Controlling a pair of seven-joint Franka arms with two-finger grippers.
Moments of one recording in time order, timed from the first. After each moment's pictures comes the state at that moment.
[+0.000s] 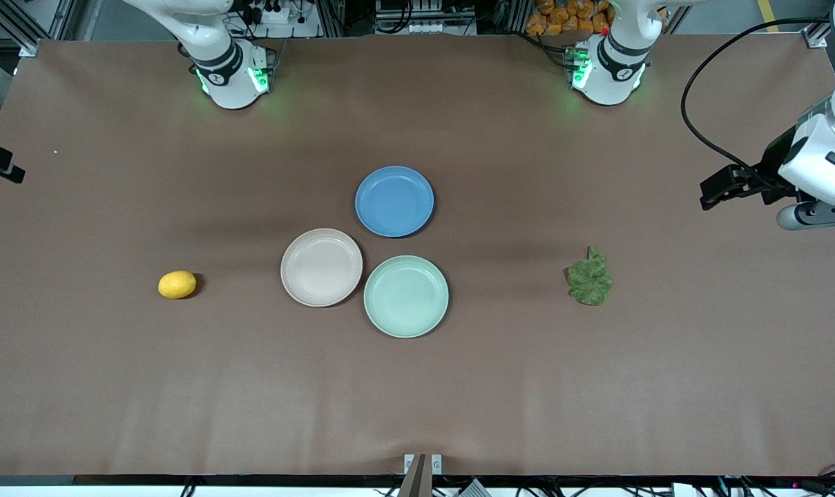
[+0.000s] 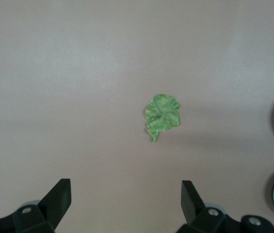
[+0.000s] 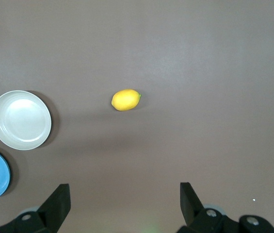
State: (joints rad) left arm -0.02 0.09 -0.11 -1.51 0.02 1.57 -0.20; right arm -0.14 0.05 -0.03 -1.45 0.01 1.45 -0.11
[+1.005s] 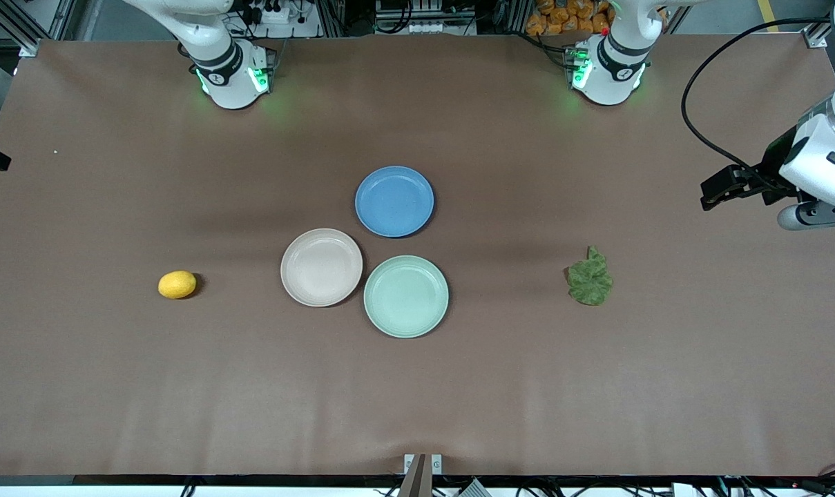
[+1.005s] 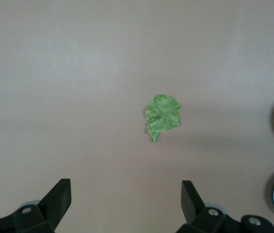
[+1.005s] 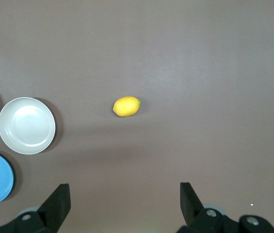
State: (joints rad) left arm -0.02 0.09 -0.11 -1.51 0.02 1.58 -0.20; right arm -0.14 0.00 -0.03 -1.45 0.02 1.46 -0.11
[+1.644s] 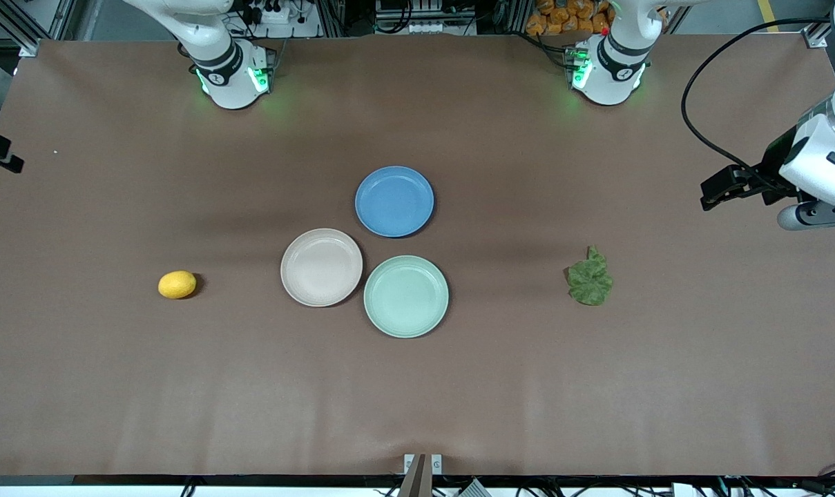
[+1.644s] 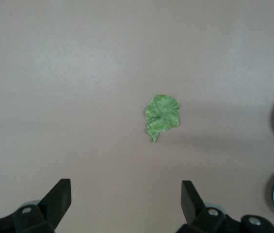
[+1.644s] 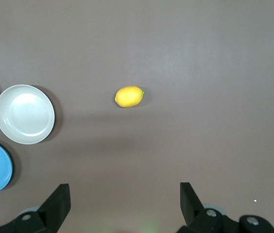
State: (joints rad) left arm -0.02 0.09 -0.11 -1.51 0.02 1.58 -0.20; right arm -0.14 0.01 -0.03 -1.49 0.03 1.46 -0.13
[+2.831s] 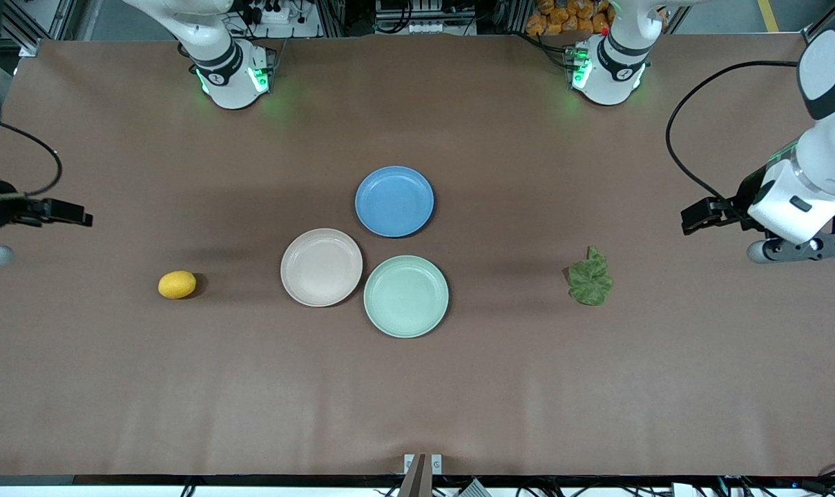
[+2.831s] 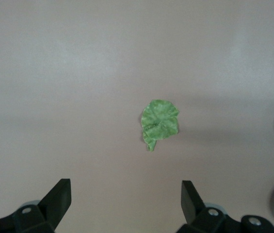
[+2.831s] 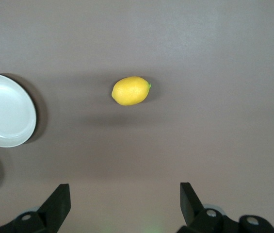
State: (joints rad) left arm -0.02 0.17 -0.11 -1.52 0.02 1.65 -0.20; right arm -0.13 0.19 -0.03 -1.59 0.04 1.59 -0.14
